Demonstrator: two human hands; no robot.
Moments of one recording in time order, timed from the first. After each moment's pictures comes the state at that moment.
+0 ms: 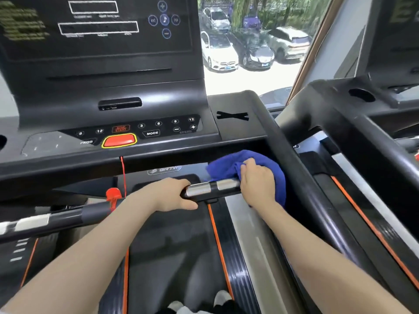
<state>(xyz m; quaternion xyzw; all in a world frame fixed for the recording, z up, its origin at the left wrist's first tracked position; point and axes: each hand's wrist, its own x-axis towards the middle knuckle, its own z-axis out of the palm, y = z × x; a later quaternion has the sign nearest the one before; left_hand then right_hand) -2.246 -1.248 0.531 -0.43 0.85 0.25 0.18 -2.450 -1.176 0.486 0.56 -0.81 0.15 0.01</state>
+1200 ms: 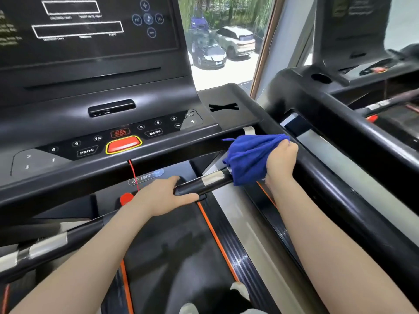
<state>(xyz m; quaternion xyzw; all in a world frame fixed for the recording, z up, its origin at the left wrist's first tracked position) -2.183 -1.263 0.519 -0.40 0.87 0.27 0.09 -2.422 -1.171 0.520 0.04 -0.73 0.67 -0.11</state>
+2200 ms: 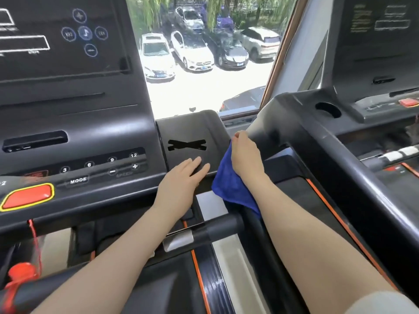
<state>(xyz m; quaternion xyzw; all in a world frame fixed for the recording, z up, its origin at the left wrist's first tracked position) -2.409 -1.304 0.495 -0.33 0.94 0.02 -0.10 -2.585 -1.279 0.528 0.48 -0.85 0.23 -0.08</state>
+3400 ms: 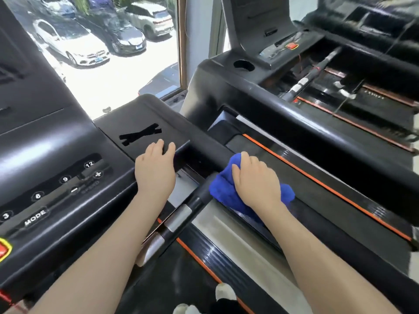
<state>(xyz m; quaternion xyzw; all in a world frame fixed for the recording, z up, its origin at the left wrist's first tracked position) -2.407 -1.312 0.509 -0.27 0.96 0.01 -0.07 -2.506 -1.125 0.505 0.28 -0.96 -0.04 0.04</state>
